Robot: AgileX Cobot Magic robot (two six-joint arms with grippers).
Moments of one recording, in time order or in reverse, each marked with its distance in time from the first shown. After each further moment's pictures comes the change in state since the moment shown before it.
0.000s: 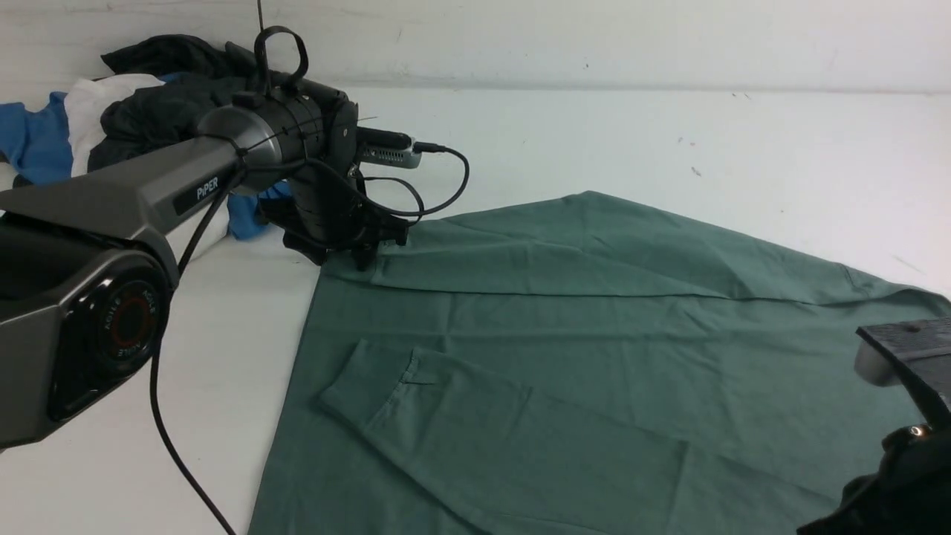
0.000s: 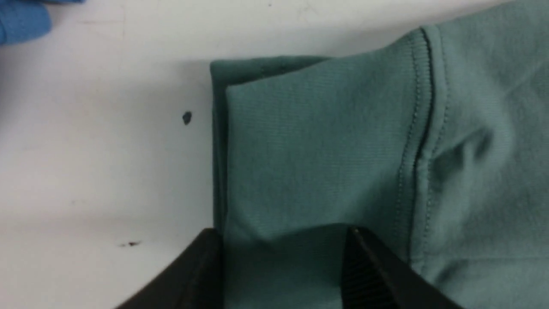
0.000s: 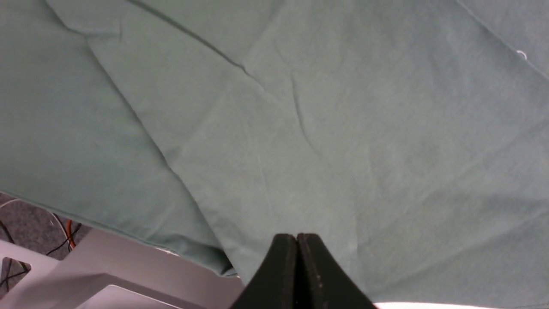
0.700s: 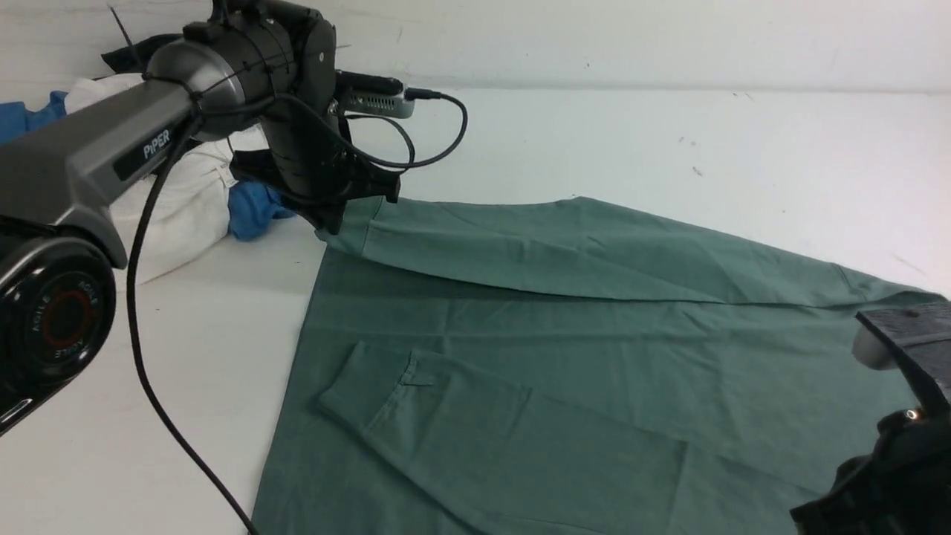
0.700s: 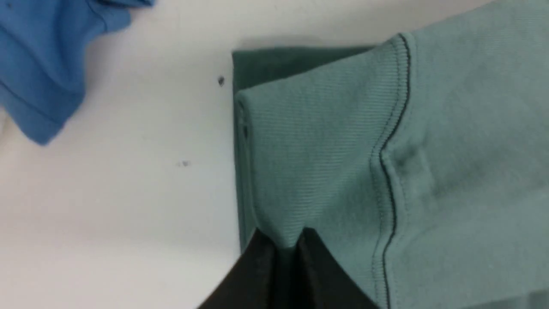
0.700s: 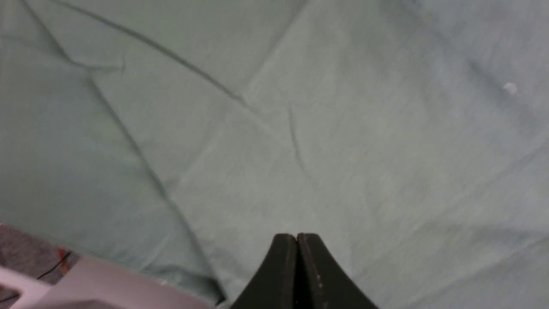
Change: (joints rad) right arm 0.000 0.008 -0.006 -0.052 -0.056 0.009; left arm 0.000 -0.145 -0.037 -0.064 0.197 0.069
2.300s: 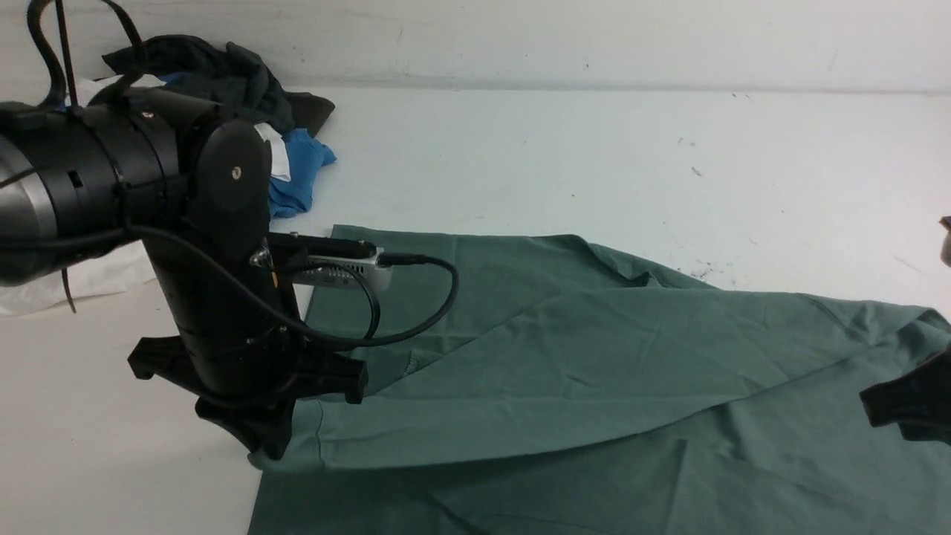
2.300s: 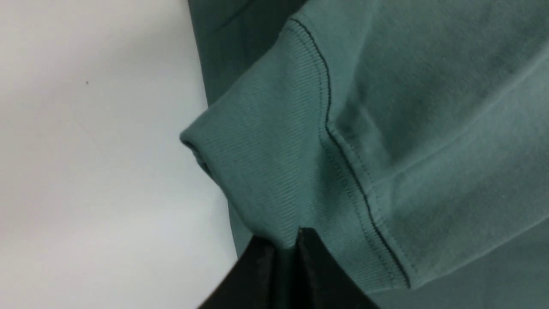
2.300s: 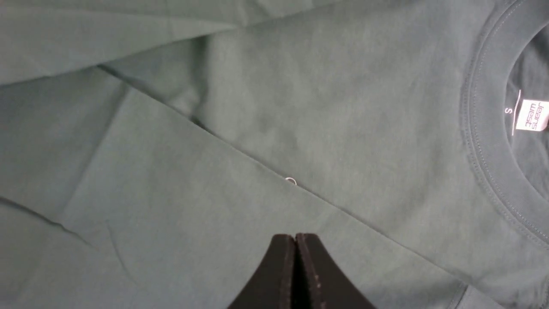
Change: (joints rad) right arm -0.250 0.080 -0.094 -0.155 -0.034 -0.056; left arm -0.136 -0.581 0.838 -0.129 0.088 -0.106
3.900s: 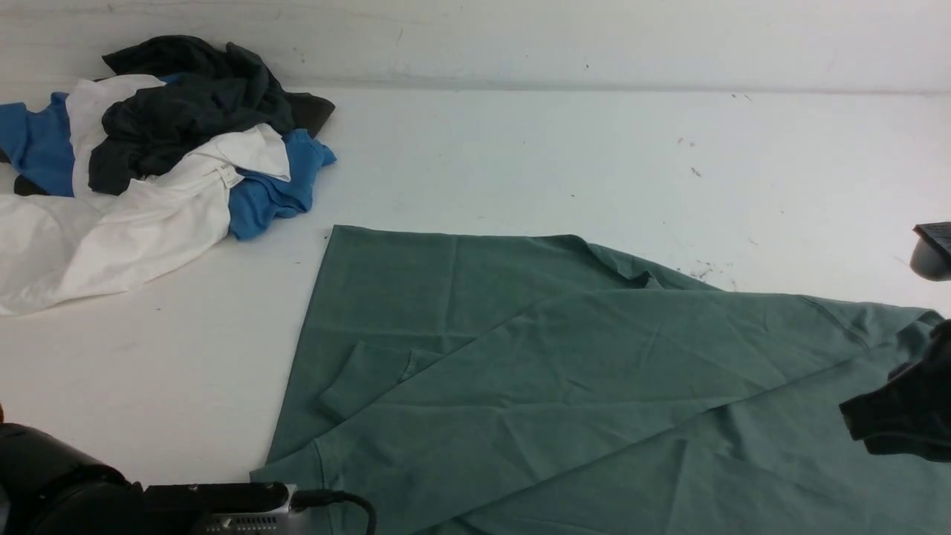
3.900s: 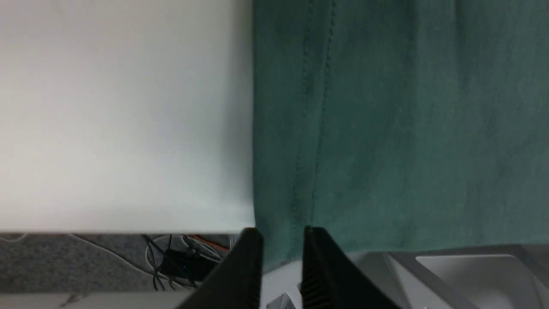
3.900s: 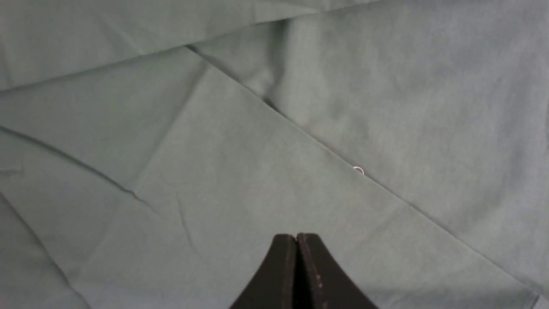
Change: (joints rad) right arm 0.000 0.000 0.000 0.150 0.016 -0.128; left arm -0.144 -0.368 0.696 -0.093 -0.327 -0.225
